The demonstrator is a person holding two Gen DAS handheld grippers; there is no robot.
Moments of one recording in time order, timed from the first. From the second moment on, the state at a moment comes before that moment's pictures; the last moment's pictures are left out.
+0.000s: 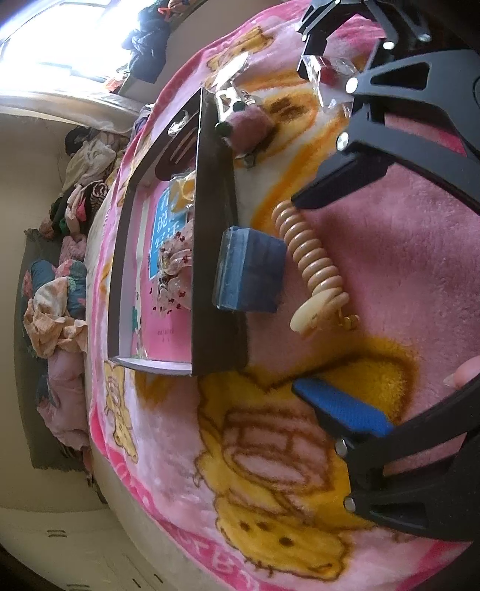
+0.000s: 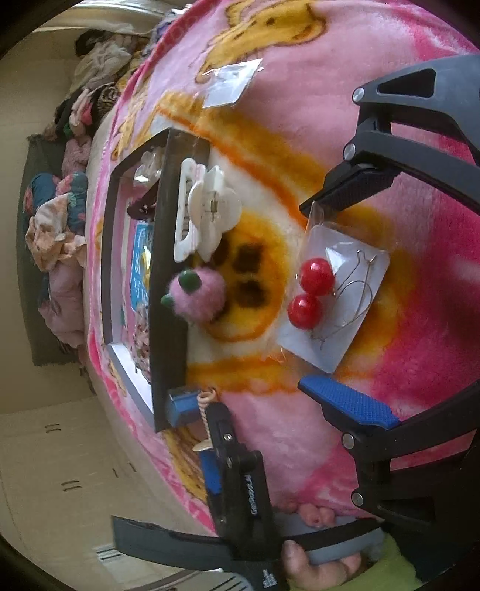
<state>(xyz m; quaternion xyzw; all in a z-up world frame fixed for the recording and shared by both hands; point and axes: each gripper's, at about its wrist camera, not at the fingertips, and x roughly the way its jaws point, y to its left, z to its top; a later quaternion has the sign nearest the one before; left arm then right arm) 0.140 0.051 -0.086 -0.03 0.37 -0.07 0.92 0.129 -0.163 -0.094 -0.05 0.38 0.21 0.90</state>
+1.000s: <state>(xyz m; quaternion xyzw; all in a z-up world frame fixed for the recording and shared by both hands) 0.111 0.023 -0.064 0.01 0.36 -0.12 0.93 0.135 -0.182 -0.082 0.01 0.37 0.22 0.90</state>
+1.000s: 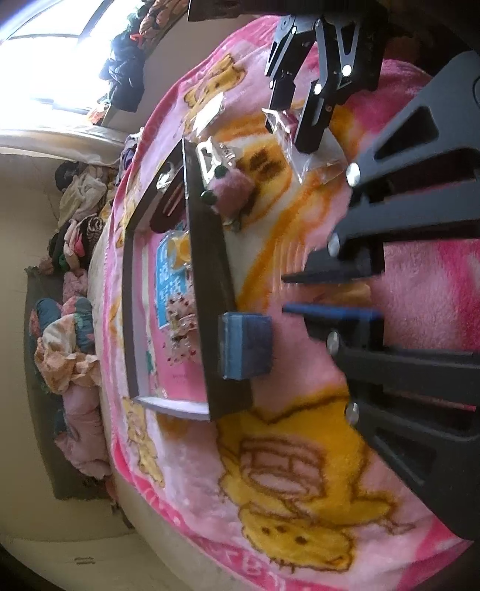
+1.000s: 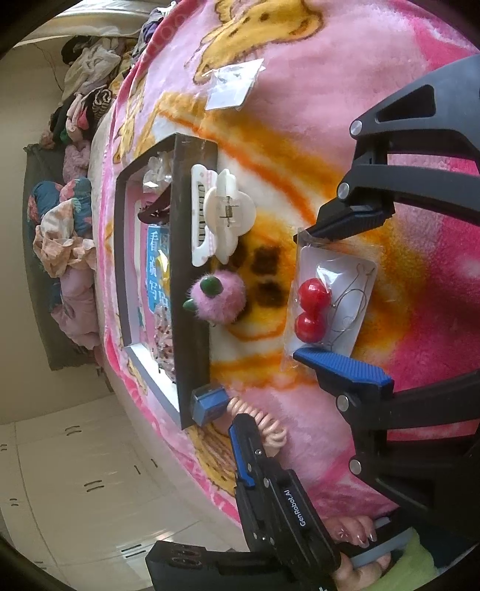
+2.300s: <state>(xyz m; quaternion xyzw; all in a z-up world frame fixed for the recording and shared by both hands) 0.080 0.006 -0.080 0.01 0.43 -0.12 0.90 0.138 -0.215 -0.065 0.08 0.35 0.22 0.91</state>
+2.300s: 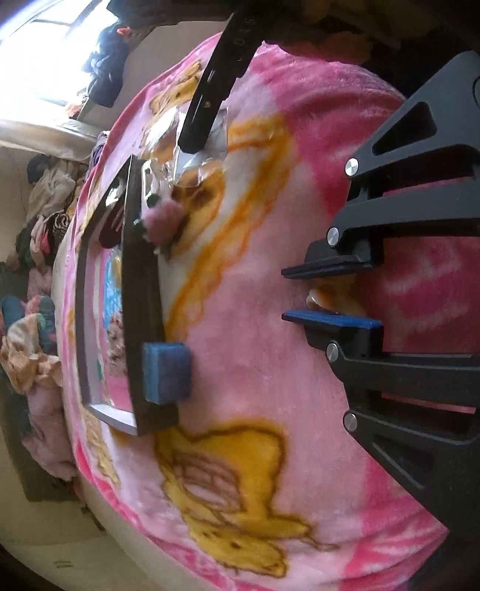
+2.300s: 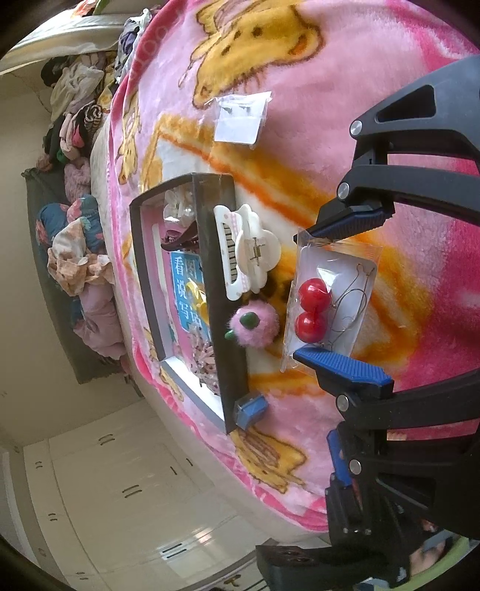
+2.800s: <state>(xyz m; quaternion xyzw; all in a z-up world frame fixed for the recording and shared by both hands) 0.135 -0.019 -0.025 0.01 0.36 -0.13 0.93 0.141 -0.229 -0.047 0.09 0.33 0.21 0.92</state>
